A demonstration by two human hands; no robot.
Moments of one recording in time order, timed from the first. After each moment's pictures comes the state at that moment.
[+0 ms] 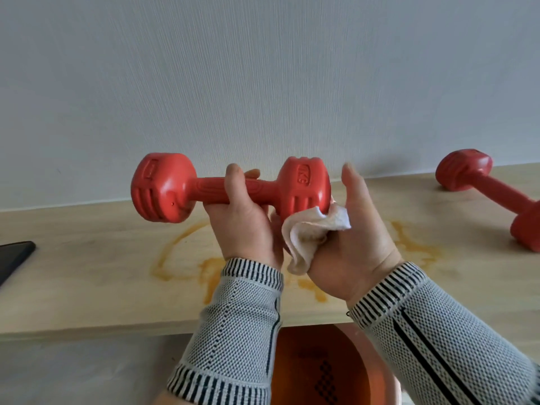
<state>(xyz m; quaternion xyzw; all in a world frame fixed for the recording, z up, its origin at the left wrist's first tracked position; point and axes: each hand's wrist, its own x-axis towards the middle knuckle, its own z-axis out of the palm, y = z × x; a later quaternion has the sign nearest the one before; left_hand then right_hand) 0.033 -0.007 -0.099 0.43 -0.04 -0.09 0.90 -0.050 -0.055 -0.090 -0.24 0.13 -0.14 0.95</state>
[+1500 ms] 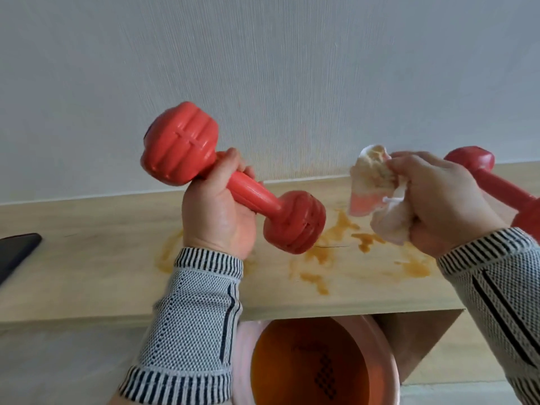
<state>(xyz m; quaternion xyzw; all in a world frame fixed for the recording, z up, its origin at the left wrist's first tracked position) 0.053 0.025 -0.084 0.39 -0.15 -0.18 0.89 -0.091 -0.121 -0.077 -0.55 0.30 -0.38 0.68</state>
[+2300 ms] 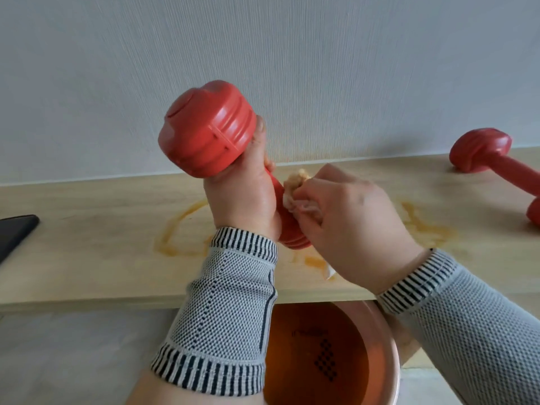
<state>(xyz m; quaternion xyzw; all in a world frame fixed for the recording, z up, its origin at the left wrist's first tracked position) 0.037 0.005 -0.093 0.48 -0.14 -0.03 0.86 -0.056 -0.063 -0.116 -0.90 0.08 -0.41 0.12</state>
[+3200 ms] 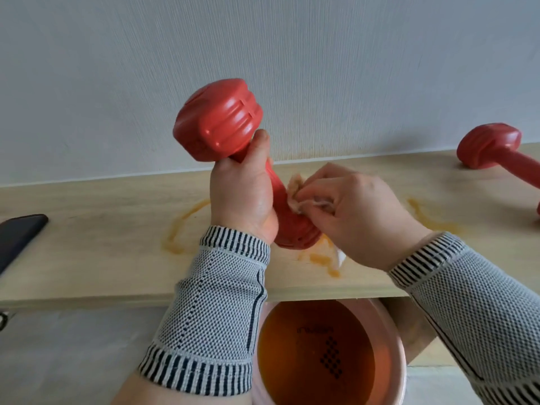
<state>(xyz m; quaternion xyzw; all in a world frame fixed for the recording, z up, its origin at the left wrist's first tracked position) 0.046 0.012 -0.094 0.51 -0.14 -0.09 0.84 -0.052 -0.080 -0.117 -0.92 0.08 -0.31 0.21</state>
